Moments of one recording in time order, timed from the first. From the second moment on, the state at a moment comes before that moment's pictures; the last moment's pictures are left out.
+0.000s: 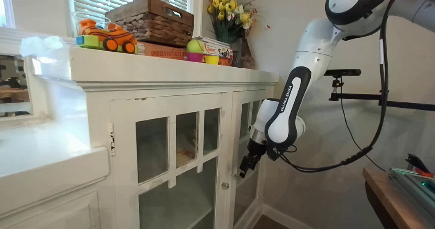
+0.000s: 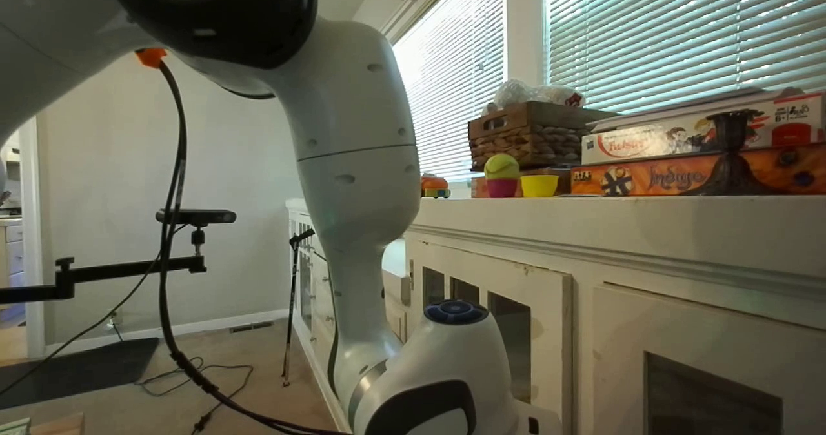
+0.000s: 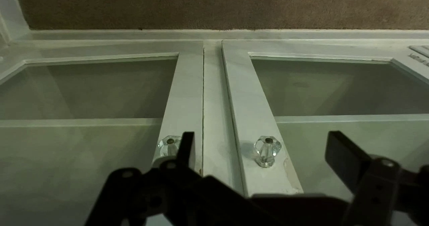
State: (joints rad) arm -0.55 0.91 0.08 -2.07 -0.26 3.23 -0.03
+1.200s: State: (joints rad) arm -0.44 1.07 0.02 -1.86 -0.19 3.18 -0.03
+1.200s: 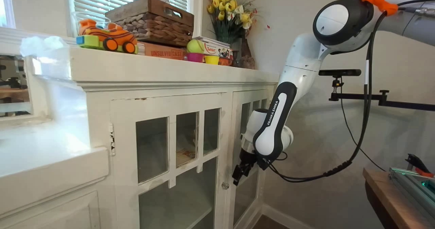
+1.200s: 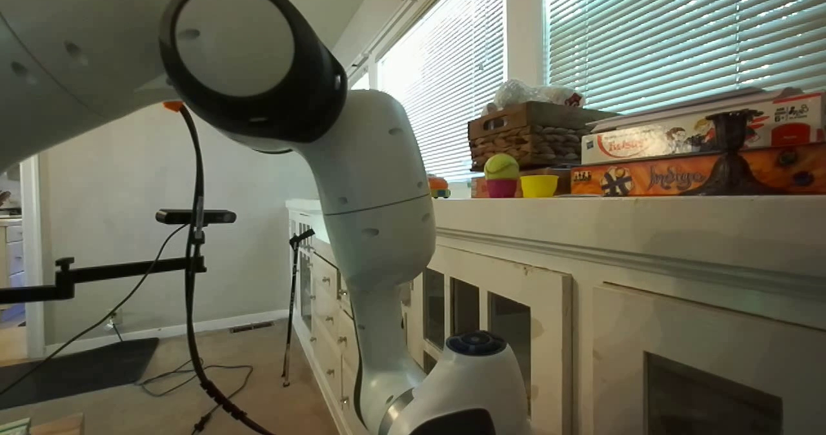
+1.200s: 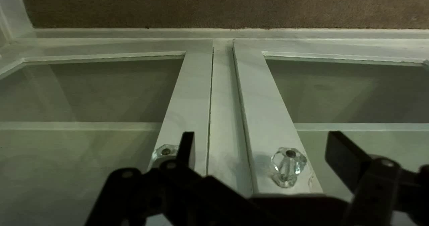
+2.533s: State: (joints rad) arm -0.41 1.19 0.04 -1.68 -0.16 3.06 -0.03
